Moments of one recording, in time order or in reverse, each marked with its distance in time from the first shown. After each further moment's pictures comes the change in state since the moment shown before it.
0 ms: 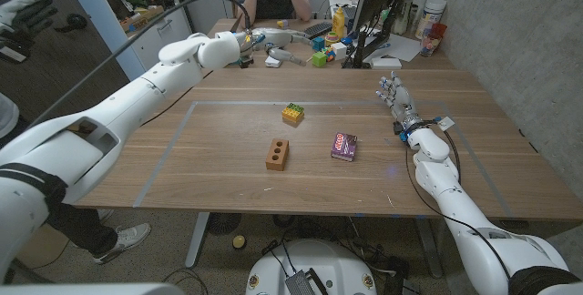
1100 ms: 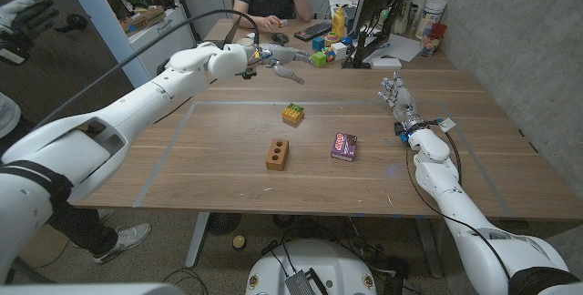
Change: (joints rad) left arm -0.016 -0.019 0.065 0.037 0.095 0.001 -0.017; left_hand 0.037 -0.016 -0.021 -0.007 0.020 -0.028 0.000 0.000 0.000 -0.023 -0.002 0.000 0.005 -0.008 0.007 0.004 0.000 -0.016 0.002 -0.004 0.000; right arm -0.007 0.001 0.008 -0.007 -0.003 -0.004 -0.016; right_hand -0.005 -0.005 -0.006 0.000 0.003 0.000 0.000 0.000 0.000 0.000 0.000 0.000 0.000 0.010 0.010 0.000 -0.002 0.004 0.004 0.000 0.000
